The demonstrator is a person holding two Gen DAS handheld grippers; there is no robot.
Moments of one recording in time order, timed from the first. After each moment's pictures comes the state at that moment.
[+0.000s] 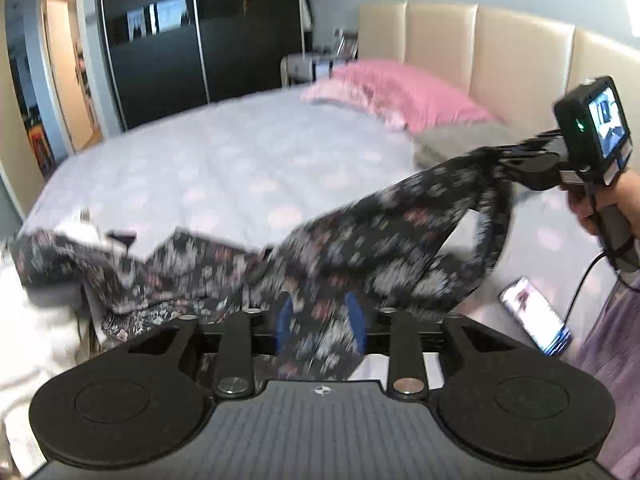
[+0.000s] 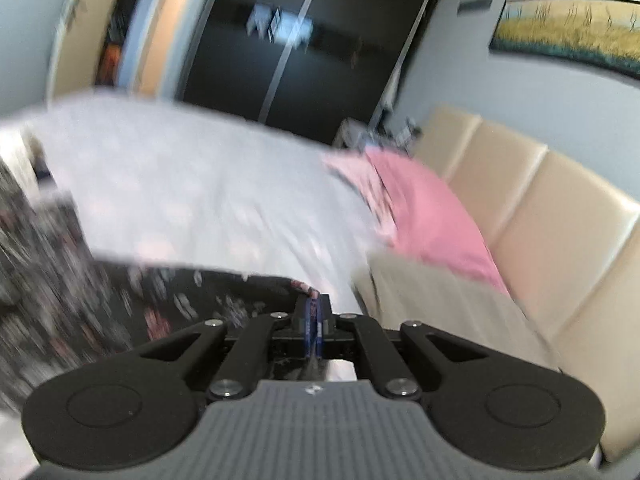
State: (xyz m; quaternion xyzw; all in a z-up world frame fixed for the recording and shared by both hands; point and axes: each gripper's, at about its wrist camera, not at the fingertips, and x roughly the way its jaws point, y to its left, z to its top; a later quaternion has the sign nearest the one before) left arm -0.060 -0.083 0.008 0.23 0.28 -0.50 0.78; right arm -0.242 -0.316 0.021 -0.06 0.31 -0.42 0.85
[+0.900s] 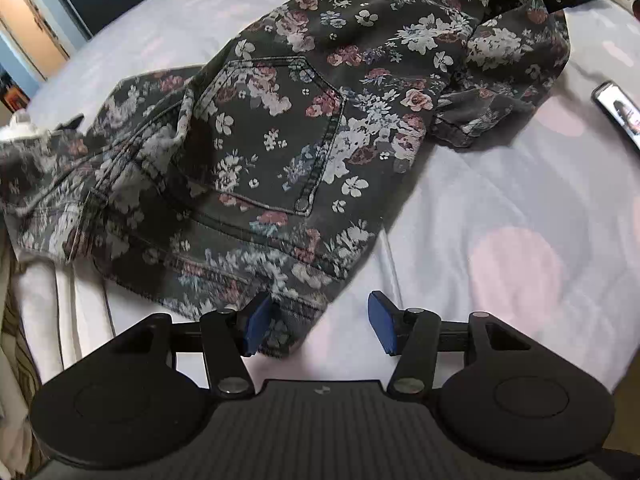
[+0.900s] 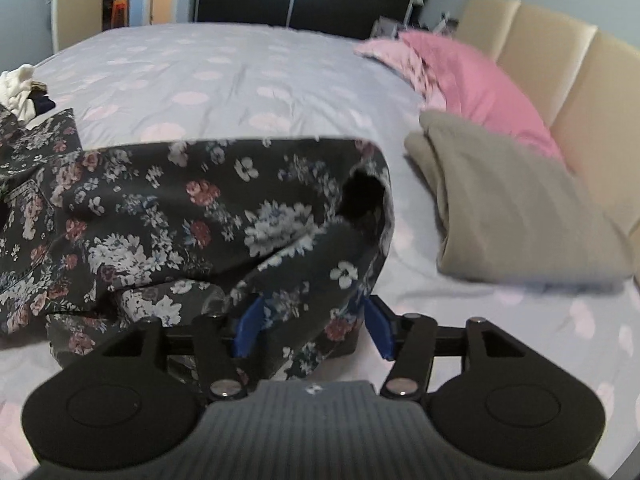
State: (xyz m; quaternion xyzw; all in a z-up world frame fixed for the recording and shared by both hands) left arm -0.048 -0.151 -0.154 0.40 0.37 -0.45 0.71; right arm -0.229 -0.362 -0.086 0.07 0.40 -0.36 0.84
